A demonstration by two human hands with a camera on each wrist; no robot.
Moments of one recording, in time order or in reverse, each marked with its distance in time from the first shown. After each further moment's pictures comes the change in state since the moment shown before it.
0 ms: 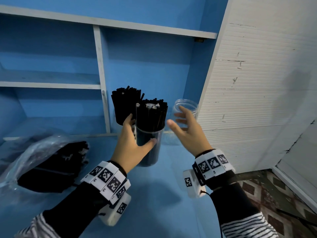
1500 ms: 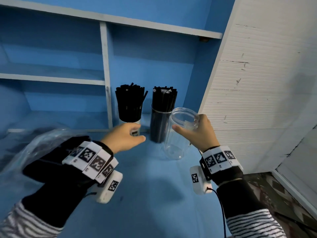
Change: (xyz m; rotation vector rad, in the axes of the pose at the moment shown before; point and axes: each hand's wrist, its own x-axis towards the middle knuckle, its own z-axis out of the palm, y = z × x) left_hand 0.029 0.001 -0.038 0.302 -0.368 -0.245; right_hand 0.006 0.017 -0.020 -0.335 0.112 0.209
